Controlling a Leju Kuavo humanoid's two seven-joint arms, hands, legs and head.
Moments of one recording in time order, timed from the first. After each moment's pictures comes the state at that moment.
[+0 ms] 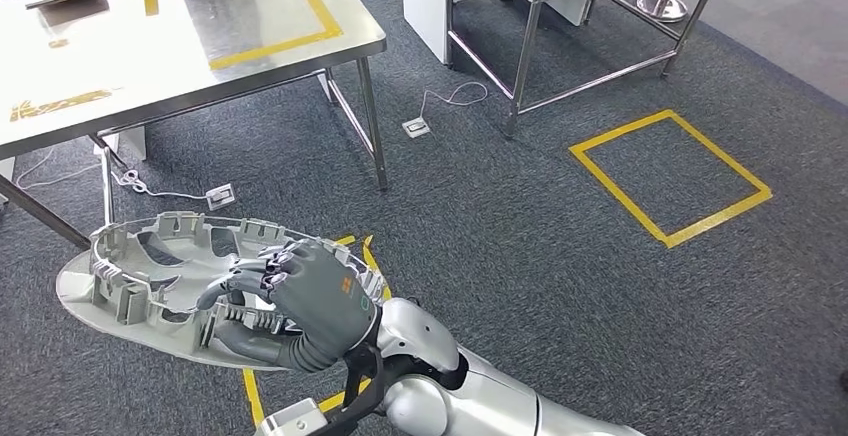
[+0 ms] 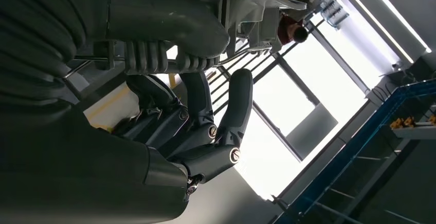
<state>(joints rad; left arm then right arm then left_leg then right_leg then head) -0.10 0.00 0.20 -0.18 -0.47 0.15 0.15 -0.47 0.12 0.89 -1.50 0.60 -0.30 -0.29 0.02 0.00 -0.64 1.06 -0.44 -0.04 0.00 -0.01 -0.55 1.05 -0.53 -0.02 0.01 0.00</state>
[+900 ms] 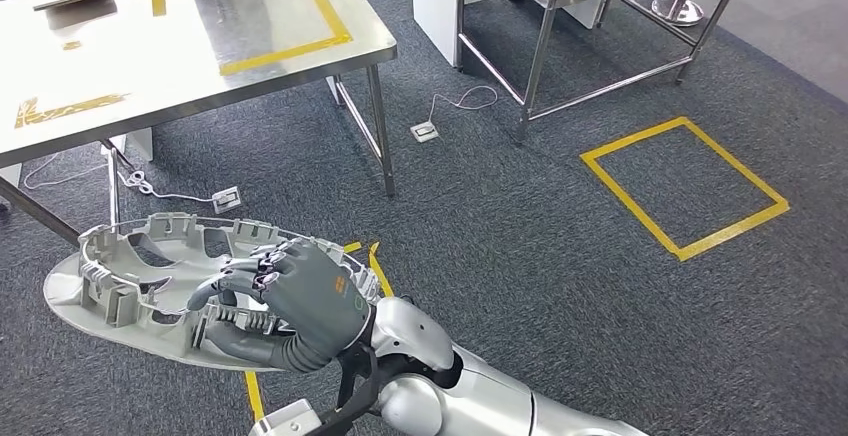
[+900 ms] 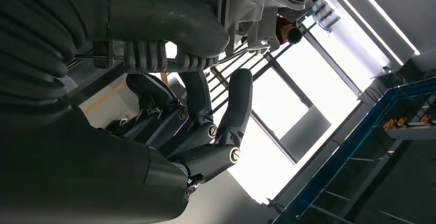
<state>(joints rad) -0.08 0.00 0.23 -0.18 -0.47 0.16 0.14 -0.48 0.13 0.90 -1.50 0.60 -0.31 -0.29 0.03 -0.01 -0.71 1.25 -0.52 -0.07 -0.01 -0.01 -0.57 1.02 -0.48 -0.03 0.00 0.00</state>
